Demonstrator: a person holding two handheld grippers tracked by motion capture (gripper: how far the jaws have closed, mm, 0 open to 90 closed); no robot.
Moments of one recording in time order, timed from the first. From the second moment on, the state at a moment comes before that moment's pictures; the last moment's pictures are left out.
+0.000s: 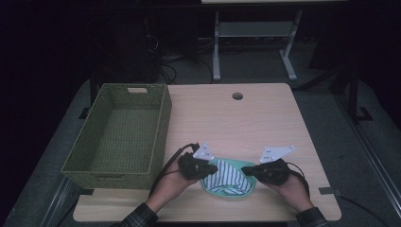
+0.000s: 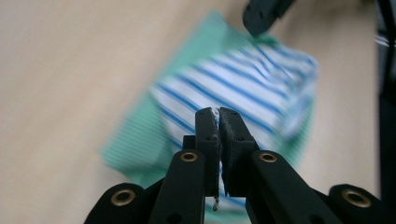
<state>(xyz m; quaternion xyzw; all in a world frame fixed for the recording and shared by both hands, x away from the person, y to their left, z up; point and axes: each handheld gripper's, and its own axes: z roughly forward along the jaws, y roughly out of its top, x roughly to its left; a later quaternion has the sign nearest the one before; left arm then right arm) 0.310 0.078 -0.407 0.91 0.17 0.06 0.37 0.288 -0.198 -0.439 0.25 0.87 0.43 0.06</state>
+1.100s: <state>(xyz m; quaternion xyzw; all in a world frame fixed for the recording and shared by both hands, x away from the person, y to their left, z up) 0.317 0.068 -0.425 0.91 0.18 0.05 0.36 0.322 -0.187 -0.452 0.27 0.87 0.40 0.09</state>
